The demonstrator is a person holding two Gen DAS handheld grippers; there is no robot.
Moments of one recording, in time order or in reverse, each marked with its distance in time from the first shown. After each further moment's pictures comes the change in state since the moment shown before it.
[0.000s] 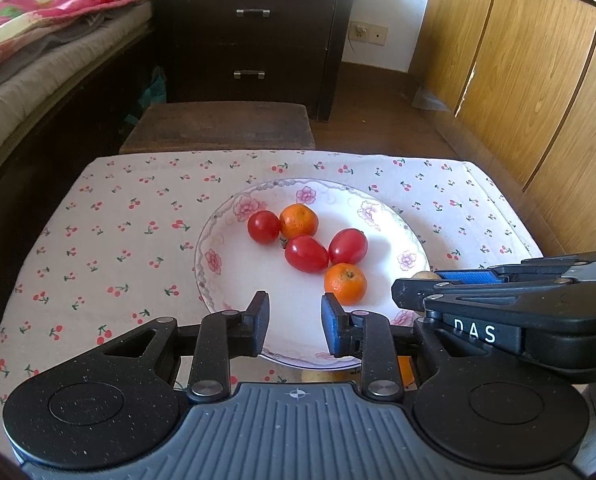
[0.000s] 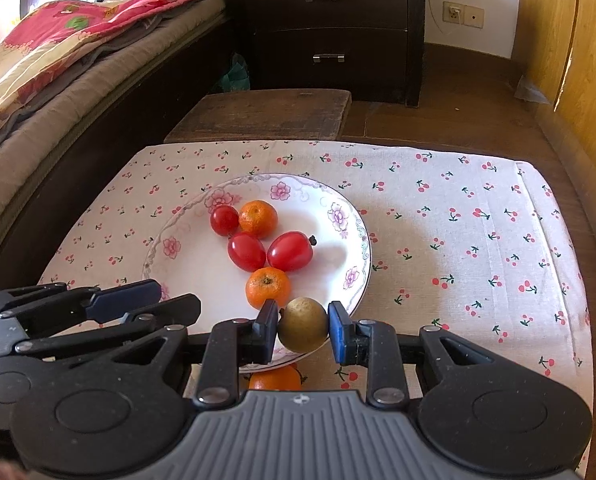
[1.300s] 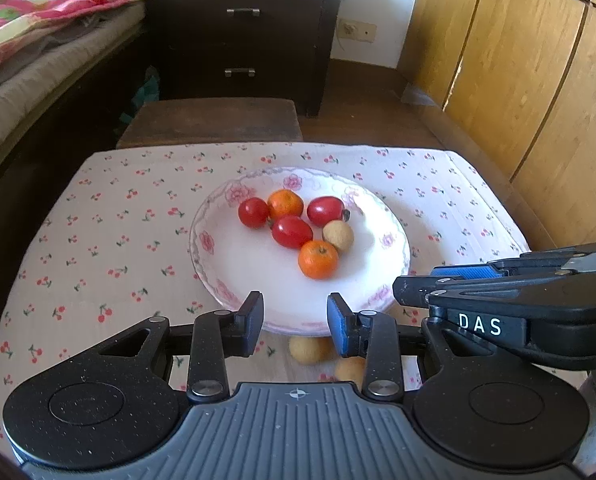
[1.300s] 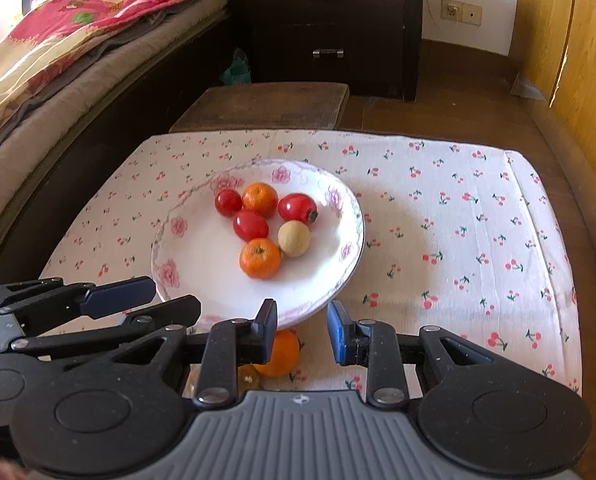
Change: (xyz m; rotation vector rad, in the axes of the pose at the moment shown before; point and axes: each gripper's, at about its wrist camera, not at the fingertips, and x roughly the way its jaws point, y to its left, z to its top) left arm -0.019 -0.006 -0.014 0.019 0.011 -0.025; right arm -0.018 0.000 -0.016 -0.007 0.030 0.001
